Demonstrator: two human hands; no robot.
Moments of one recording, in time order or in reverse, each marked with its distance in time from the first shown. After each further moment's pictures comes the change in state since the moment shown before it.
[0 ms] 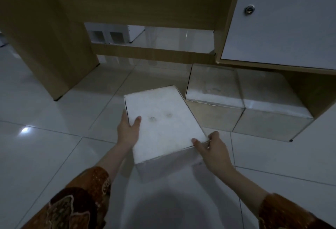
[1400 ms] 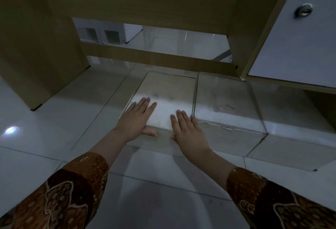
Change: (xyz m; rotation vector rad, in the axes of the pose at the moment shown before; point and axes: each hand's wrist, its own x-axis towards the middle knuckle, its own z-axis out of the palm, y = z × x) left_hand 0.137 0.017 0.033 1.122 -0.458 0.750; right_hand 0.143 -0.053 0.076 -0.960 0.031 -0.653
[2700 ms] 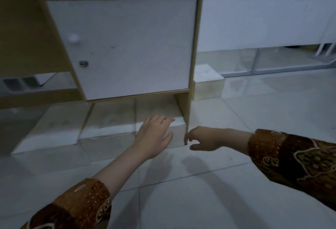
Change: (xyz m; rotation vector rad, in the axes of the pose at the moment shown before) left_hand -0.012 0.437 -0.139 -0.224 0.330 0.437; right_hand -0.289 0.327 -0.148 0.308 -0.559 0.123
